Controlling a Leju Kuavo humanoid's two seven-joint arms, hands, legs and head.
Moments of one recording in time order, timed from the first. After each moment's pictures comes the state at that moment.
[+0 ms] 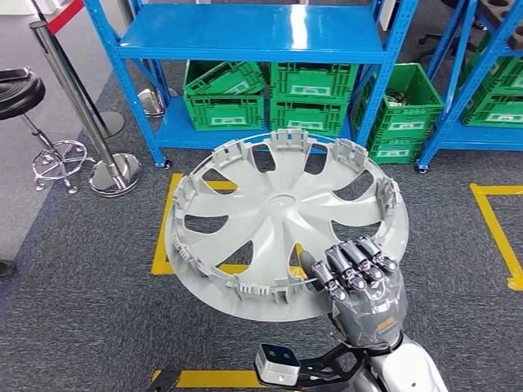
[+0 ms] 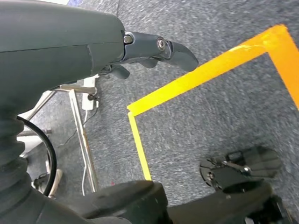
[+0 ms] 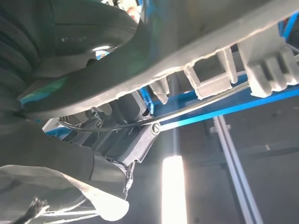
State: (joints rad) left arm -0.12 -0.14 0.42 -0.22 -0.98 0.23 0.12; right arm 0.00 0.05 0.48 -1.88 1.57 -0.69 -0.23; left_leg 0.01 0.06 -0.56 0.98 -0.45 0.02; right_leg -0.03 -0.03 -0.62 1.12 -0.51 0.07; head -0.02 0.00
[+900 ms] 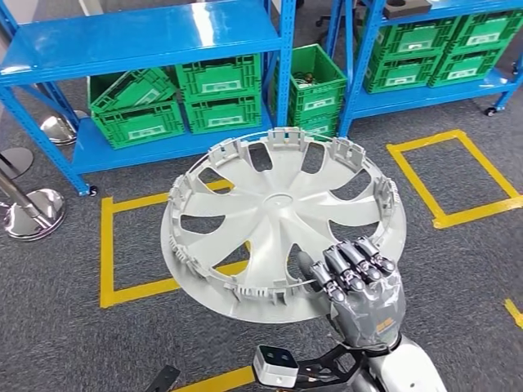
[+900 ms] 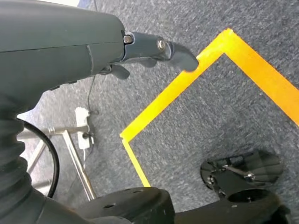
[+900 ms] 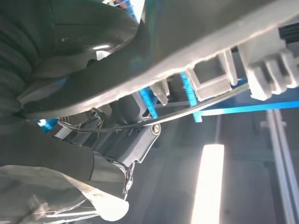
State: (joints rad) left arm -0.11 -0.13 0.42 -0.22 -0.99 0.23 0.12; right arm 0.00 0.05 0.49 -1.88 1.57 -0.69 -0.22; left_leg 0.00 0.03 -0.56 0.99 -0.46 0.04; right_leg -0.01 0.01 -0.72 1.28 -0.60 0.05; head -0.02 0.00
